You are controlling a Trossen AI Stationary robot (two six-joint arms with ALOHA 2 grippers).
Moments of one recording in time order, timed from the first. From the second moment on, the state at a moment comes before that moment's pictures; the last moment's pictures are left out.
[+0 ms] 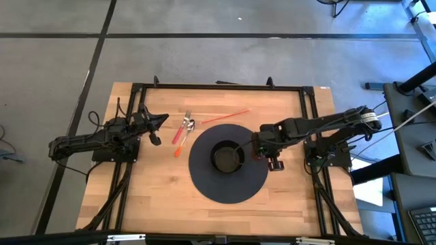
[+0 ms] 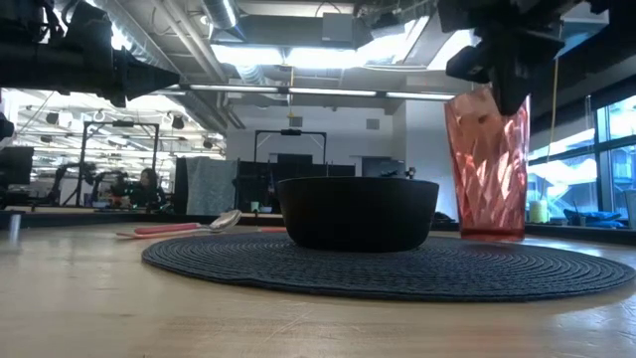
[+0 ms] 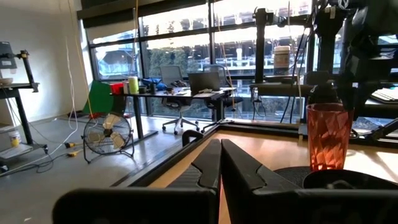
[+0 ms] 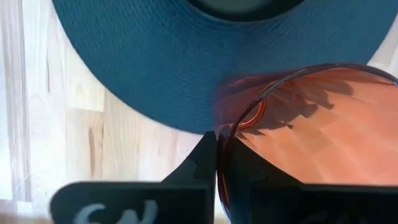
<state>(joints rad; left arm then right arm) 0.19 0.03 0.03 0.15 -0.29 0.06 0.15 1.43 1.23 -1.15 0.02 0.00</state>
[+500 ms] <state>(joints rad) 0.19 0.03 0.03 0.15 -0.29 0.06 0.12 1.43 1.22 -1.10 0.02 0.00</state>
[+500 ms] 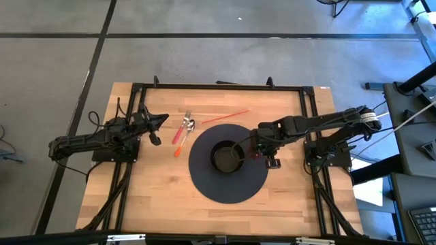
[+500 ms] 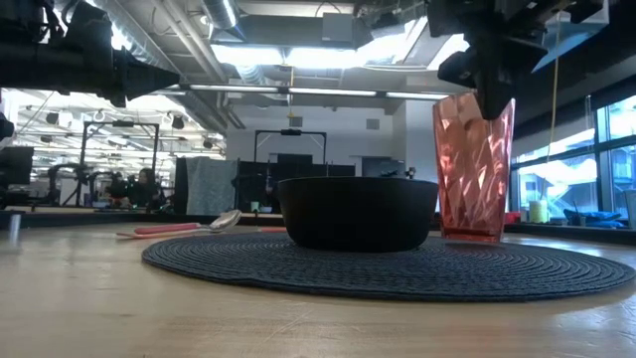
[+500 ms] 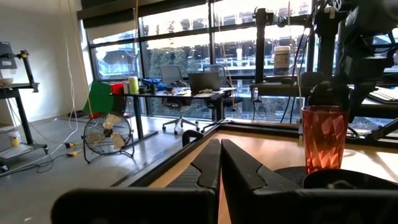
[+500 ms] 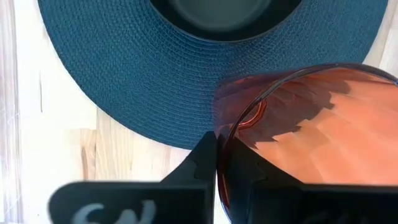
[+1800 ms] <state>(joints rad) 0.19 0.03 0.03 0.14 -0.29 0.07 0.13 1.29 1.35 -0.89 -0.03 -0.28</state>
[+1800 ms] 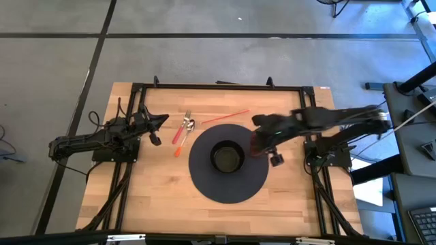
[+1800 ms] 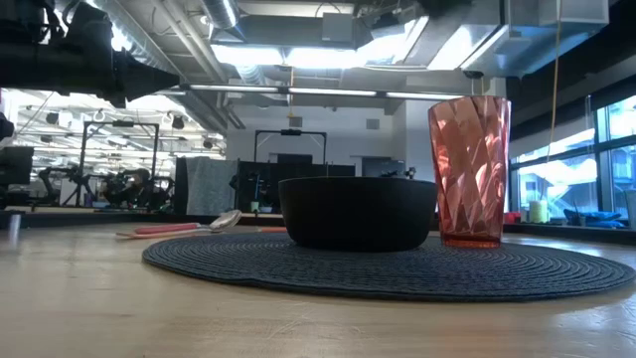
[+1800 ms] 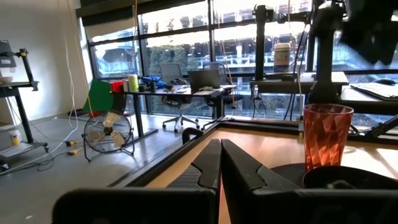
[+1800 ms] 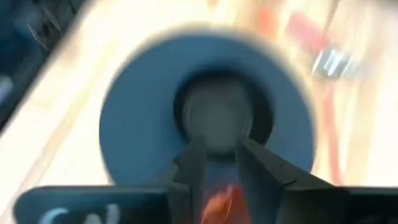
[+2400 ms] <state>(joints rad) 0.19 0.03 0.03 0.14 -0.32 0.07 -0.04 0.66 0.57 -0.03 -0.29 -0.21</state>
